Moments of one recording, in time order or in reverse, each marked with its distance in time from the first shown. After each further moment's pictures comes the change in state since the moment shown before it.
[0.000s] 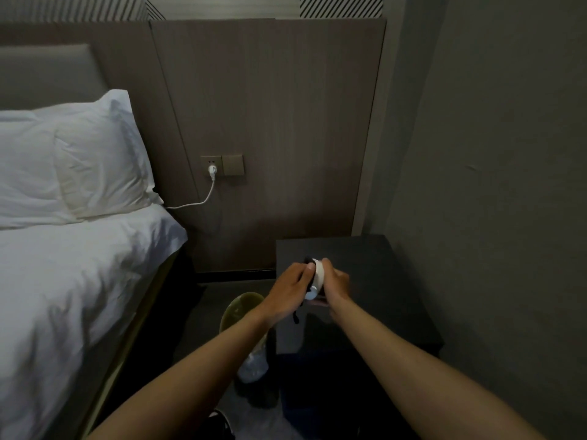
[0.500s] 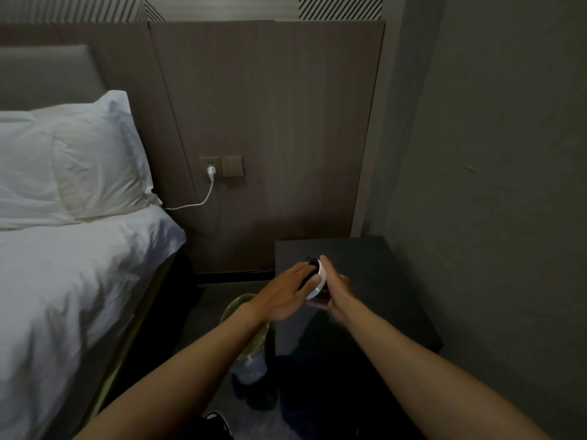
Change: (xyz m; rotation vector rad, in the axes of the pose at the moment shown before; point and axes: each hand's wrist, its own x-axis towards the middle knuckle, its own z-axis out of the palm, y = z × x) left_hand 0.000 -0.002 -0.017 0.381 -0.159 0.227; right_hand 0.005 -0.002 -0.009 0.089 -0.131 0.073
